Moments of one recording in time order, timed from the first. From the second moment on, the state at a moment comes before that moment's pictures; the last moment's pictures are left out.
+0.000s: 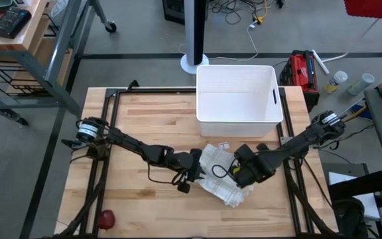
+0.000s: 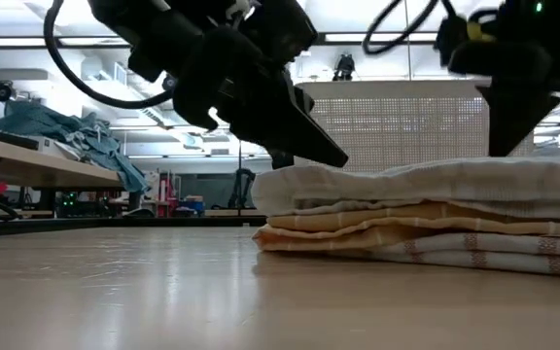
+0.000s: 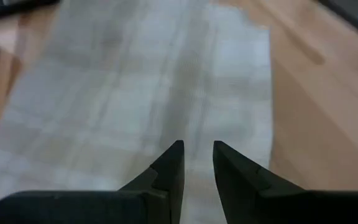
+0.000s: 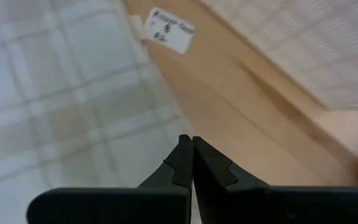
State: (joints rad) left arm -0.22 1.87 1.07 0.20 0.03 0.16; right arm 0.50 1.53 1.09 -1.19 0.45 1.43
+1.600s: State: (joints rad) left arm -0.28 1.89 1.05 0.34 0.02 -0.11; right arm 0.55 1.37 0.56 -0.17 0.13 1.34
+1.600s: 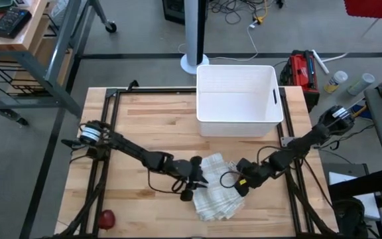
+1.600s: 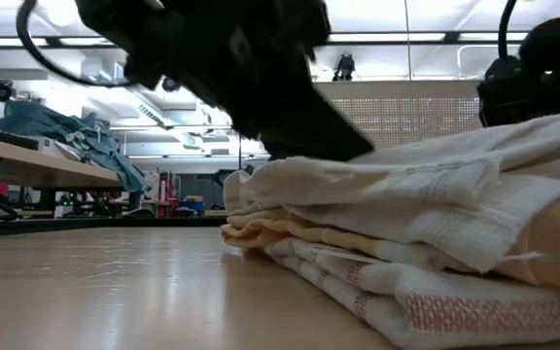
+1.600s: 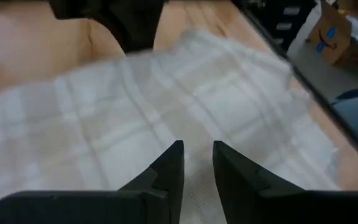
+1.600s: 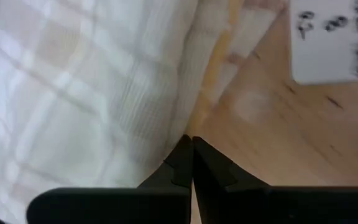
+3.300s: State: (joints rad) left arm -0.29 1.94 1.06 -0.01 0.10 0.16; right arm 0.53 1.36 0.51 0.17 0.26 1.44
